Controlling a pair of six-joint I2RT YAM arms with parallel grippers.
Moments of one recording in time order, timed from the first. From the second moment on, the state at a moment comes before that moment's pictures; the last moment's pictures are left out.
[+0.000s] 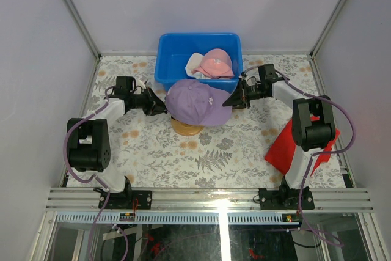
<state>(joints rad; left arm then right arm) 0.01 1.63 0.97 -0.24 0.88 -0.74 0.15 1.92 1.30 -0.52 -1.17 0.57</state>
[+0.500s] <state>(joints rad) 0.01 1.64 0.97 -0.26 0.88 -0.73 0.13 1.92 1.28 -0.53 -1.08 0.55</state>
